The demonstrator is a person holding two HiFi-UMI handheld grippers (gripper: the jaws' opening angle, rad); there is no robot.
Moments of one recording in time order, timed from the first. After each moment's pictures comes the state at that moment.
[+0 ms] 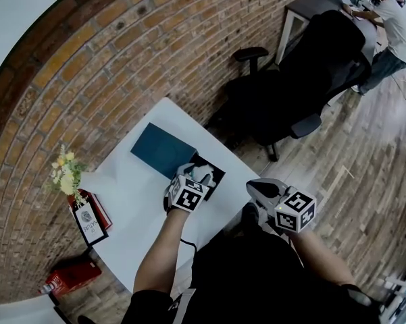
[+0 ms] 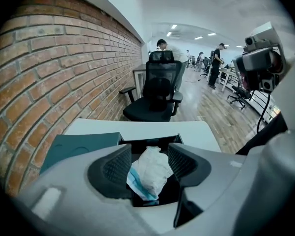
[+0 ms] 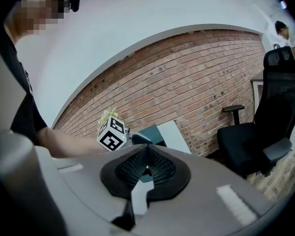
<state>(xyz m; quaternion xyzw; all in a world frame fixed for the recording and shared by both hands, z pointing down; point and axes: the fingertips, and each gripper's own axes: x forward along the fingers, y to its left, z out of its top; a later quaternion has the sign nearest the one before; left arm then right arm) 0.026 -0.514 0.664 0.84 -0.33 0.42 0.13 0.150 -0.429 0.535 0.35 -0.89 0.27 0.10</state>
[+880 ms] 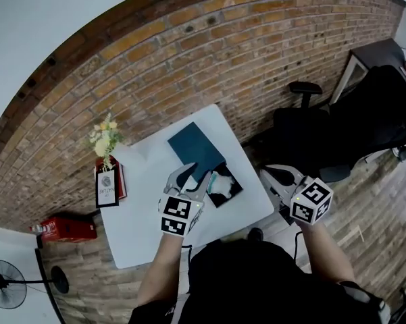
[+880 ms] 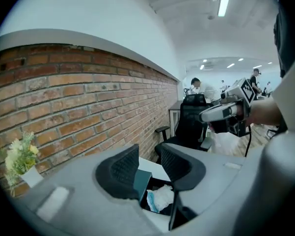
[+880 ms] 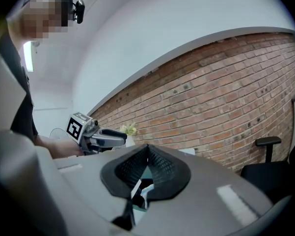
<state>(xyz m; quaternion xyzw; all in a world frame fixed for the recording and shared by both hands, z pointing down) -0.009 -0.494 0.458 0.80 -0.56 0.21 0.09 0.147 -0.514 0.452 0.20 -0.96 0.17 0.04</state>
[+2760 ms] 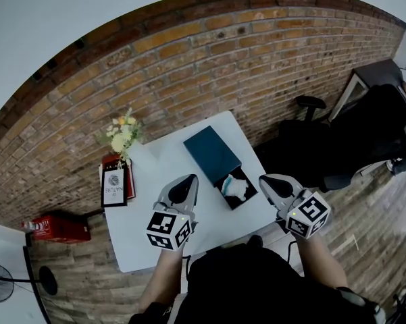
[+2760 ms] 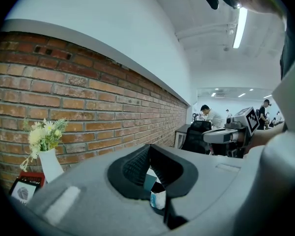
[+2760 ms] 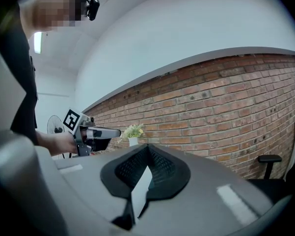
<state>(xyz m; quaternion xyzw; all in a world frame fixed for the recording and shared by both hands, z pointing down) -0.103 -0.431 0.411 0.79 -0.60 0.06 0.10 0.067 -0.460 0.414 0.21 -0.97 0.09 0.05</state>
